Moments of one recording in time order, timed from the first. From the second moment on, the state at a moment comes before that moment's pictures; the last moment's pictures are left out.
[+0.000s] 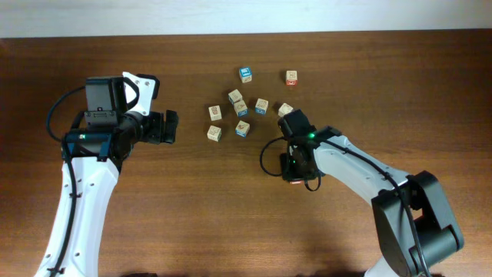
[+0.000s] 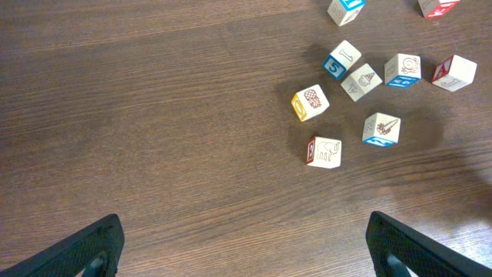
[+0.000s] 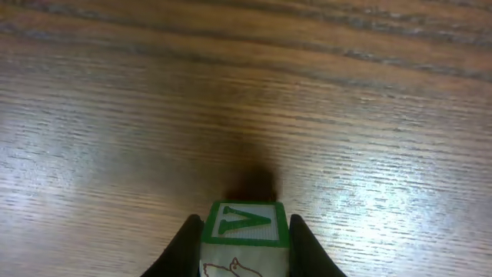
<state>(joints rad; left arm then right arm) 0.02 1.39 1.21 -0.72 0.18 0.16 0.45 1.79 1.08 -0.73 -0.02 0.37</state>
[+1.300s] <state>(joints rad) 0.02 1.39 1.21 -0.72 0.18 0.16 0.59 2.15 1.51 -0.39 -0.01 0.54</state>
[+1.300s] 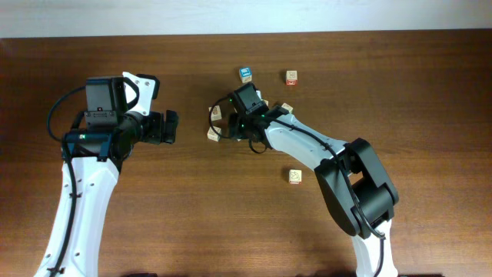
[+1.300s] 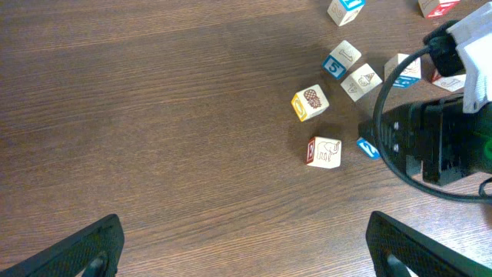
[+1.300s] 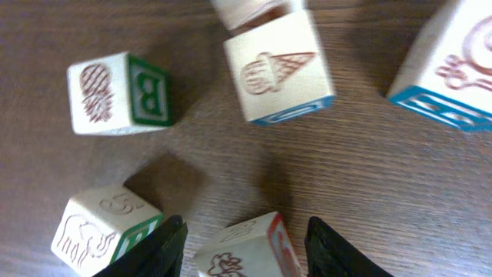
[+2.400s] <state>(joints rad) 0.02 1.39 1.21 -0.72 0.18 0.16 0.59 2.15 1.62 -1.18 0.02 0.47</state>
